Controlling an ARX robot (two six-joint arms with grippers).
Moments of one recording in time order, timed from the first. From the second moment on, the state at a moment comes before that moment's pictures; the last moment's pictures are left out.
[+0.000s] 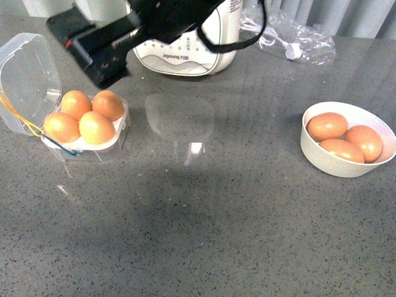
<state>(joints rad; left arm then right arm) 0.00 0.00 0.03 0.00 0.00 0.00 0.58 2.02 1.41 -0.05 -0.32 -0.28</state>
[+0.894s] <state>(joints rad) 0.00 0.00 0.03 0.00 0.00 0.00 0.19 1.32 0.29 1.02 0.19 -0.01</state>
